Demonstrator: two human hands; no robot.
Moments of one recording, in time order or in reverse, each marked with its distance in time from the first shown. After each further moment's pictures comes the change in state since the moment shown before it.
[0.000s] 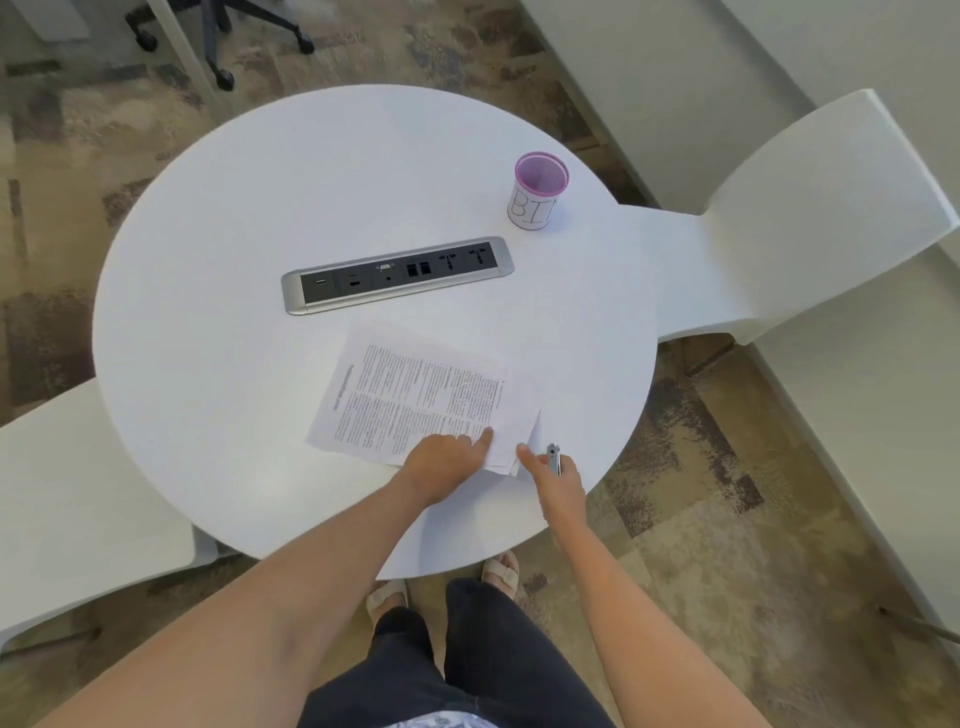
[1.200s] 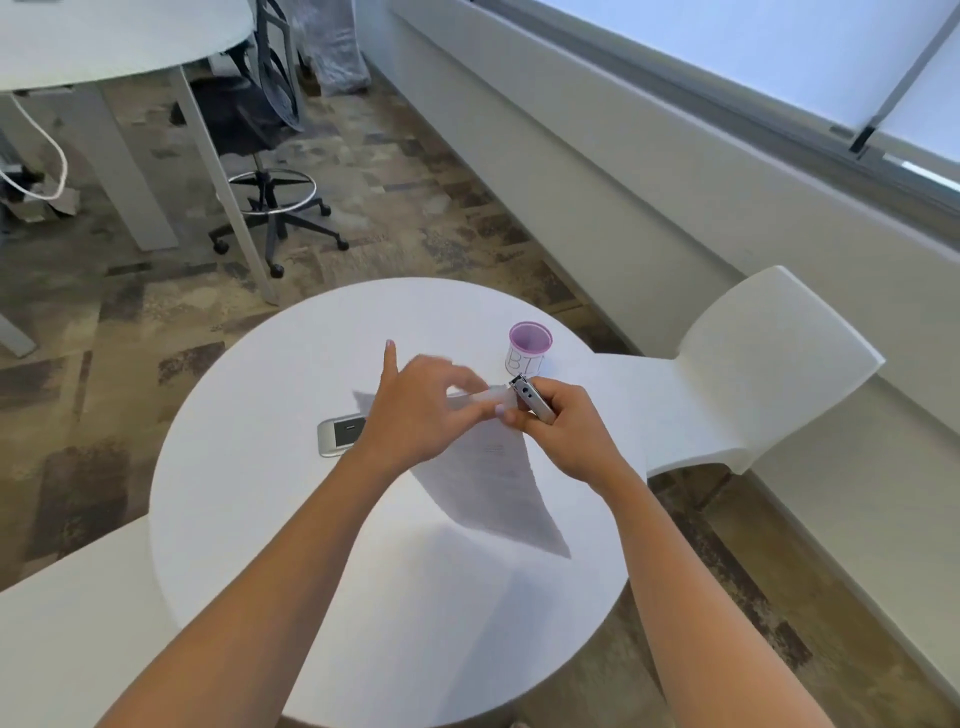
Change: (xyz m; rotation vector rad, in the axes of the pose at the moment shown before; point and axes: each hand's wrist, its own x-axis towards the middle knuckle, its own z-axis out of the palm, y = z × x) left_hand -0.073 -0.086 -0.245 -0.653 0.760 -0.316; right_hand -0.090 -0.243 -0.038 -0.155 -0.295 -0.996
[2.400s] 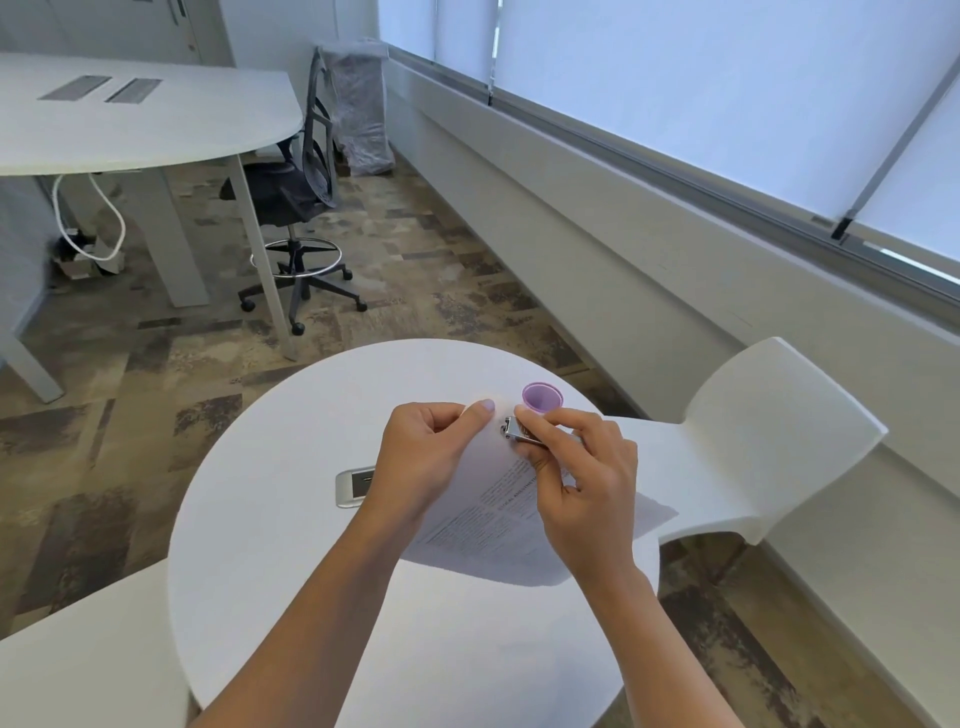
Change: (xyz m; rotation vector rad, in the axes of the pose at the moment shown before) left_hand -0.041 0.047 -0.057 -0.784 0.185 -0.346; right_hand -0.042 -0.057 0.029 -0.480 0.658 -0.611
